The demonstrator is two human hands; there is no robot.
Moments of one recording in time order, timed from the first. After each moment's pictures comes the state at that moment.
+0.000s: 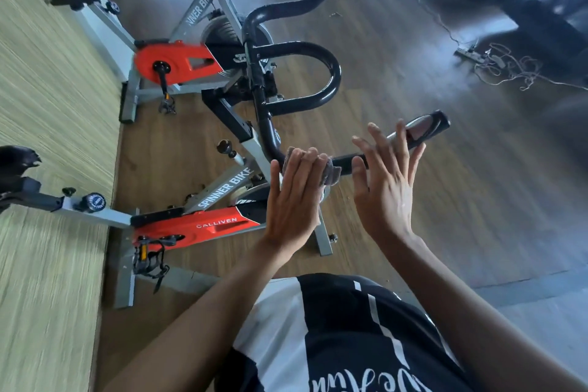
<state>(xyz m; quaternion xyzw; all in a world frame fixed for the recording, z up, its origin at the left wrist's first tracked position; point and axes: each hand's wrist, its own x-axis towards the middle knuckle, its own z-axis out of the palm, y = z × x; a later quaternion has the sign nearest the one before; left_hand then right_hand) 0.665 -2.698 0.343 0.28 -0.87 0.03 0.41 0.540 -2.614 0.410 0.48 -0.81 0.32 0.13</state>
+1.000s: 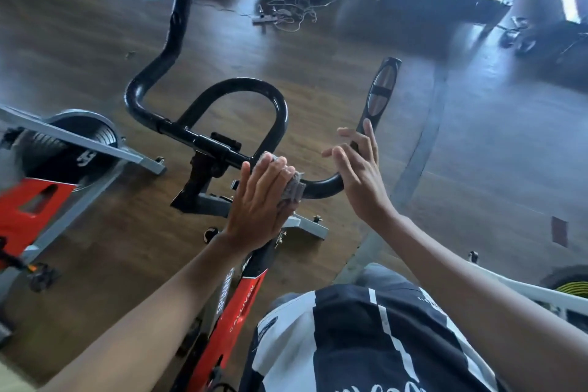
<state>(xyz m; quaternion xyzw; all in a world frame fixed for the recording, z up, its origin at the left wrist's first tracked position) 0.680 -2.906 0.343 -0.21 -0.89 -0.11 0.39 0.641 -2.705 0.395 0.12 -0.88 0.46 0.06</state>
